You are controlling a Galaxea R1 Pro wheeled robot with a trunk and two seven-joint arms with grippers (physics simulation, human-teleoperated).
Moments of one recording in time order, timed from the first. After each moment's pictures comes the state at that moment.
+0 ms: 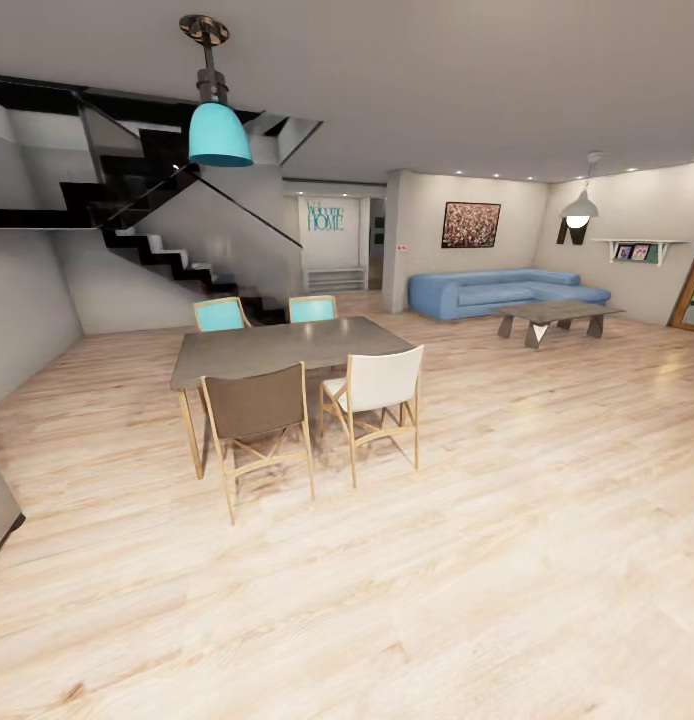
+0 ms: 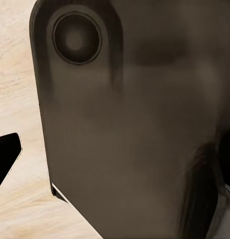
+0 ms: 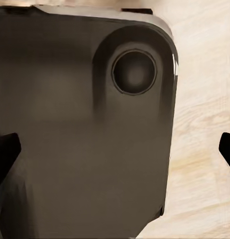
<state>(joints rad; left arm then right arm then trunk) 0.02 -0.03 0.00 -0.03 -0.01 0.01 0.00 -0.02 0.01 0.01 -0.02 0.00 -0.01 0.00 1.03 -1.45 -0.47</state>
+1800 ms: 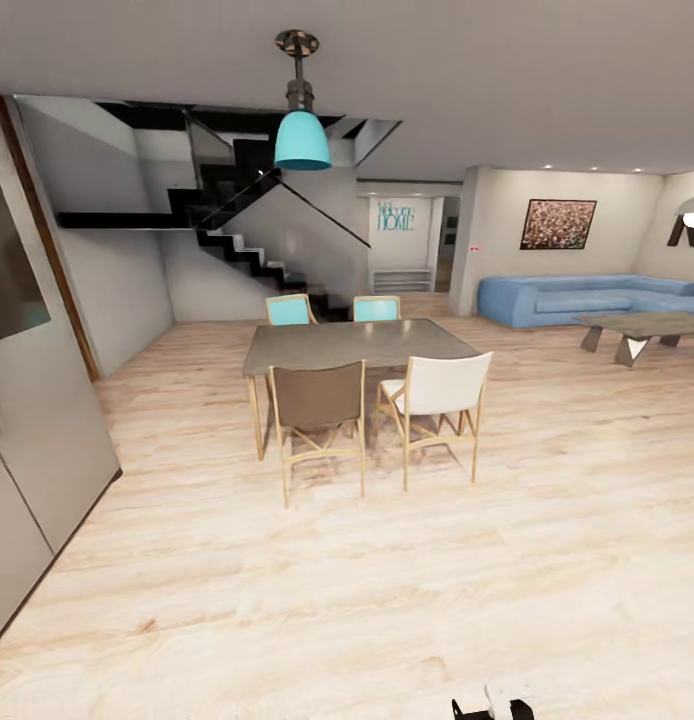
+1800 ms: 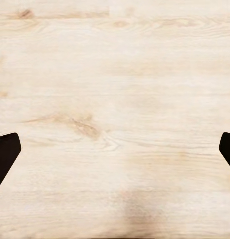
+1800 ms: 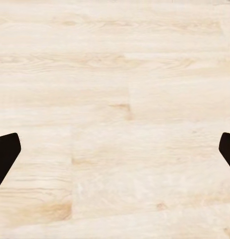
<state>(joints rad) 0.02 0.01 0.17 -0.73 -0.01 0.00 0.00 -0.12 -0.01 0.01 -0.70 0.11 -0.04 -0.01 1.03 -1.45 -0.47</state>
